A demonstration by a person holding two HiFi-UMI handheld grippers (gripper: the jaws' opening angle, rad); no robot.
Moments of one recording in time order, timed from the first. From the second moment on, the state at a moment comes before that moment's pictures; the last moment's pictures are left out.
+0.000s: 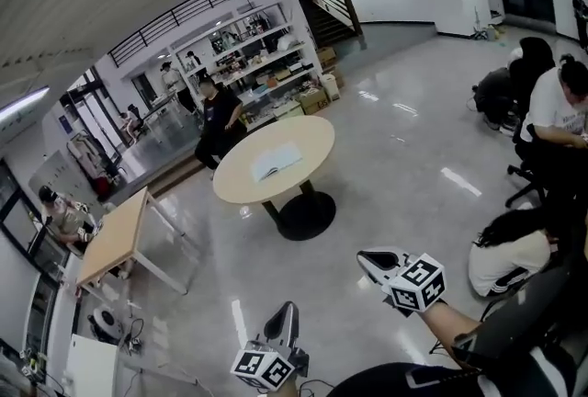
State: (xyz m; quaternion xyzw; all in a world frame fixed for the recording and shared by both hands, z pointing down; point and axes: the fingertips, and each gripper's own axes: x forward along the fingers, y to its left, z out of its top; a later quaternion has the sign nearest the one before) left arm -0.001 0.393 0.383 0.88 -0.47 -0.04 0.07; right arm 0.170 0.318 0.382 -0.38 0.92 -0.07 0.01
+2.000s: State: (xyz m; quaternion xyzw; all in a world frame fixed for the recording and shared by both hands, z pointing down) left arm -0.057 0.157 0.420 0.88 -0.48 -0.02 0.07; right arm 0.127 0.098 0.409 -0.37 0.92 -0.10 0.02
